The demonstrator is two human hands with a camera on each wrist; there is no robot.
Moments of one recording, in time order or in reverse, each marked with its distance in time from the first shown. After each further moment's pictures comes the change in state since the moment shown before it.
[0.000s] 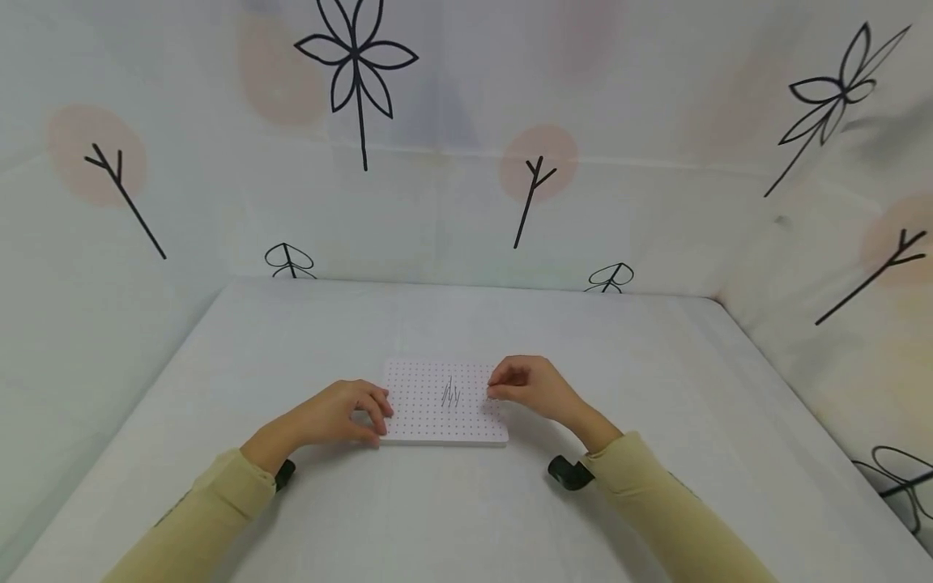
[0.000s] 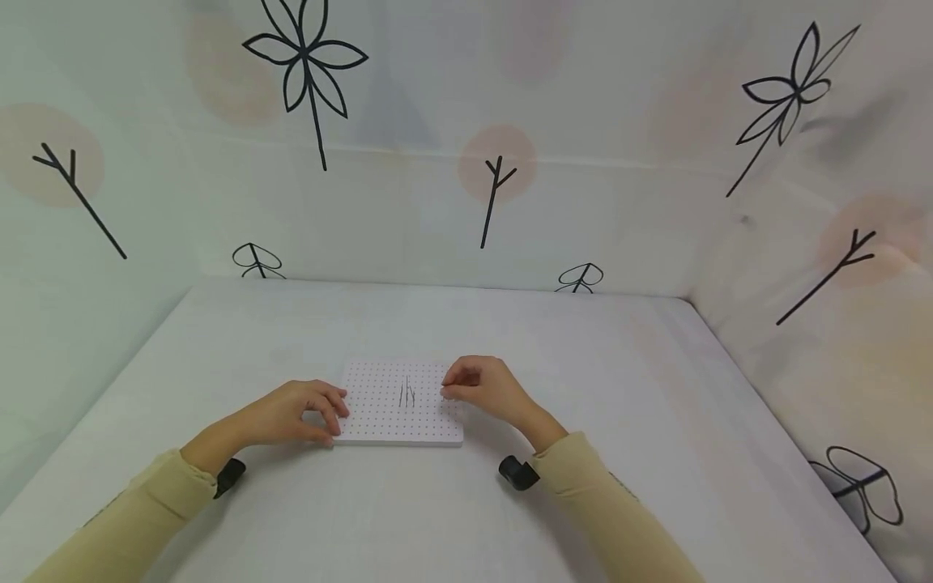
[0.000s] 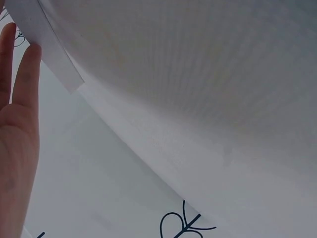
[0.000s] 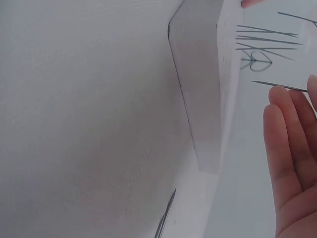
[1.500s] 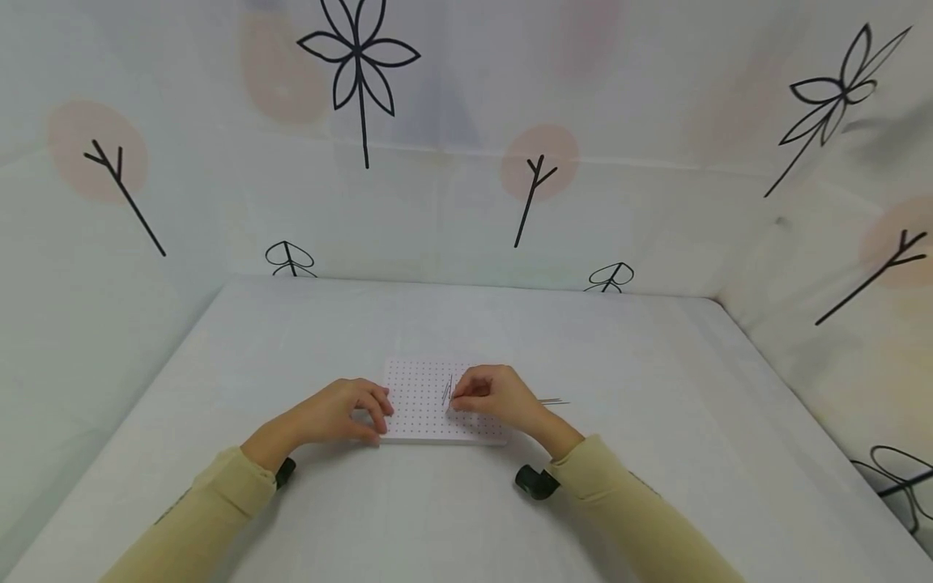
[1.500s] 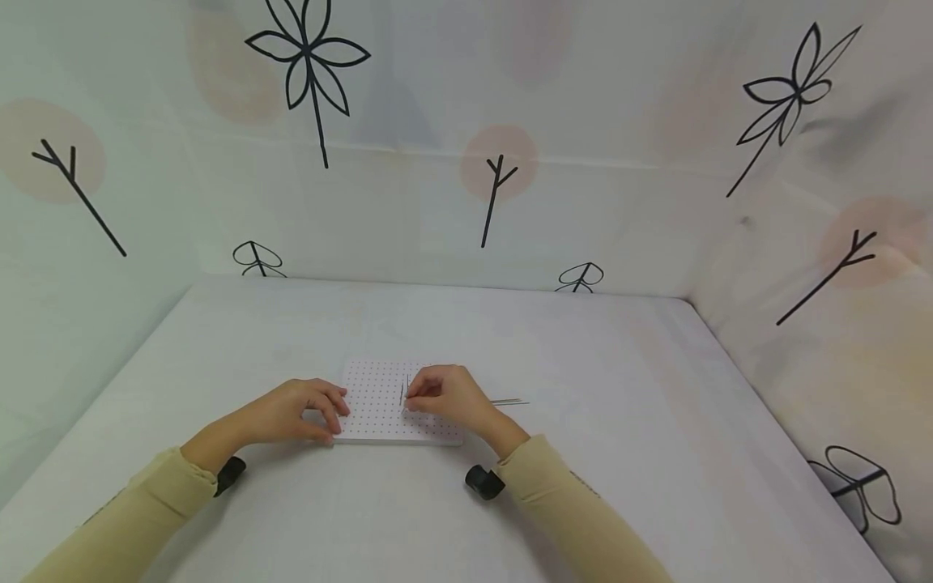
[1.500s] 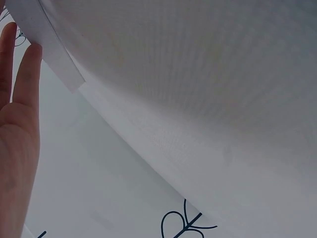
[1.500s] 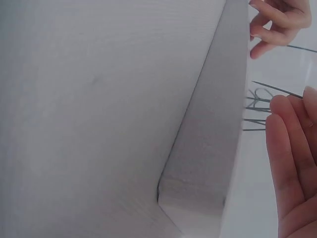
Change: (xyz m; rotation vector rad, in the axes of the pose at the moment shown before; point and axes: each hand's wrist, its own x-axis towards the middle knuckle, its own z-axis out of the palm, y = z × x) left_hand -0.001 -0.002 0.000 -0.010 -0.003 -0.009; right_hand 0.020 0.010 0.045 0.033 -0.043 -0.053
